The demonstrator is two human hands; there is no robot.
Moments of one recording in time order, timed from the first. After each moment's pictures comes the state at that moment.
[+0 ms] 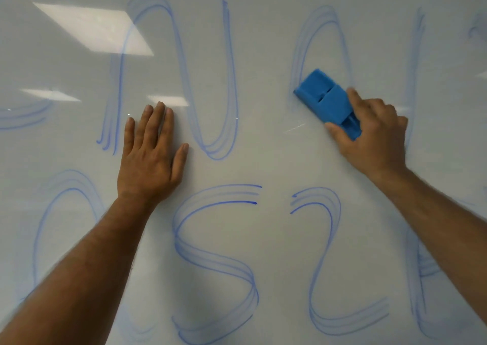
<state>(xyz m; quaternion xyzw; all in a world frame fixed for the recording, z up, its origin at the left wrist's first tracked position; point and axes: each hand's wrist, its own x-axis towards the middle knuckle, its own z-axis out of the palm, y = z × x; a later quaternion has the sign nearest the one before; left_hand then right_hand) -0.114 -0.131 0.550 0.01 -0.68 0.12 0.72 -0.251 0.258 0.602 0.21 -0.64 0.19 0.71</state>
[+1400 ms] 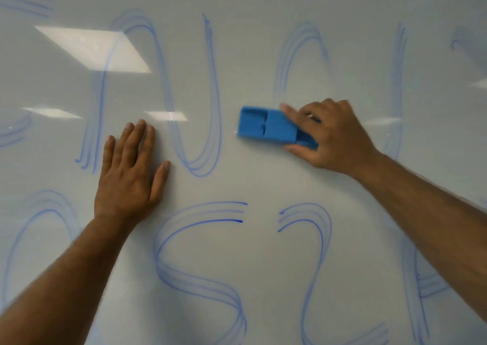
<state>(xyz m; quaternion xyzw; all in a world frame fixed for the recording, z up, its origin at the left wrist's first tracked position) -0.113 -0.131 0.550 0.00 -0.69 0.11 0.72 -0.255 0.241 0.648 0.39 -0.54 -0.04 0.75</state>
